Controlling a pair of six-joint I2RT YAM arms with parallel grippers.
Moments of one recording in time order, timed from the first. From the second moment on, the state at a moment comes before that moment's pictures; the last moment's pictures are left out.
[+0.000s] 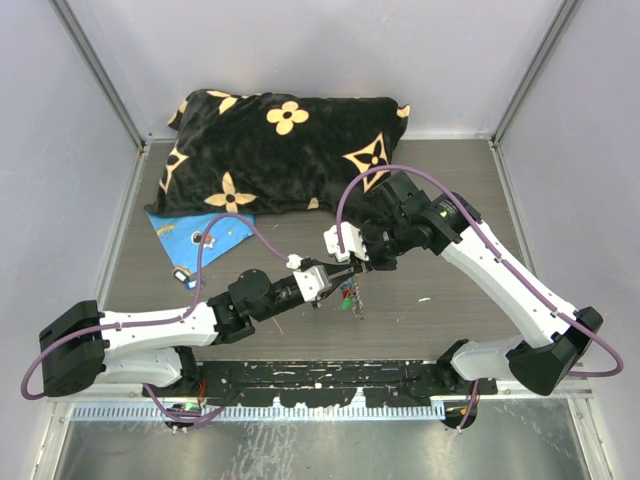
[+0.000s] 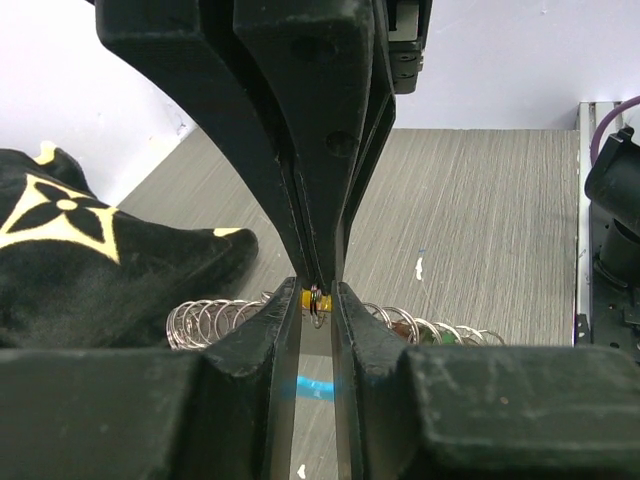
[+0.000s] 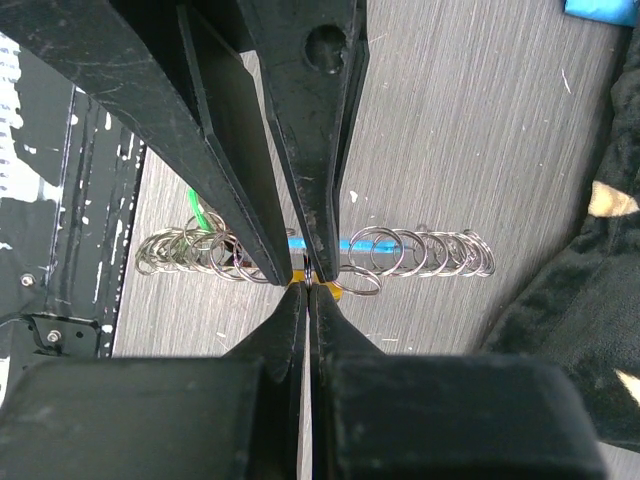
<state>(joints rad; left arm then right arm) -1.16 1.17 0.57 0.73 0.02 0.25 0.69 1.30 1.45 -1.21 -0.56 -1.03</state>
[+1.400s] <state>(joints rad) -1.15 1.05 0.53 0.70 0.03 0.19 0.48 1.25 1.46 -1.23 -0.80 -1.05</state>
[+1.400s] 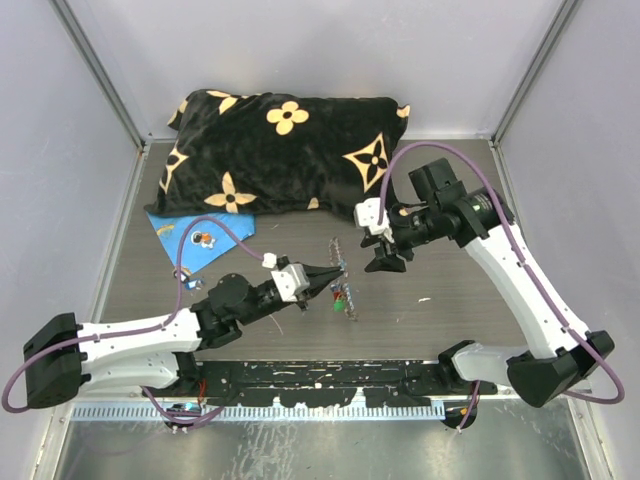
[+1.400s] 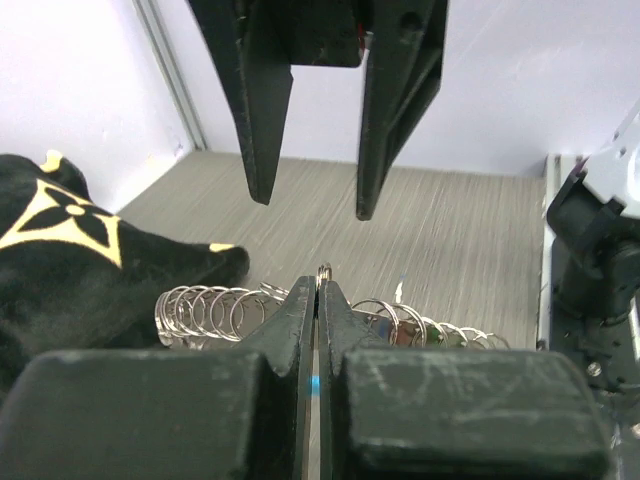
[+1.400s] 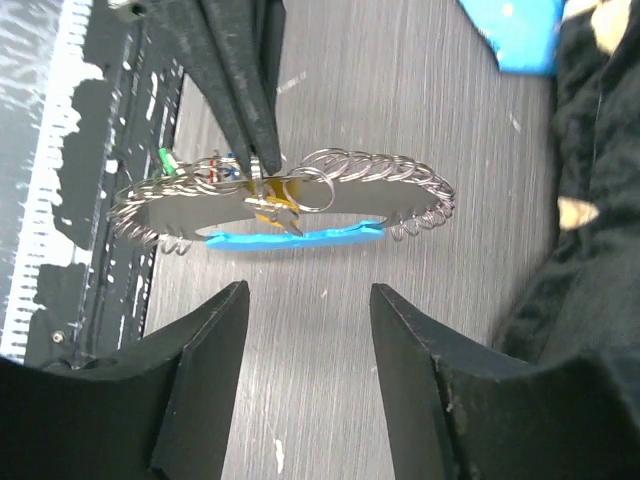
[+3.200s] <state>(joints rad) -1.15 1.08 0.45 1.30 0.02 -0.23 0.50 1.26 1.57 -1.13 -1.24 -0.94</state>
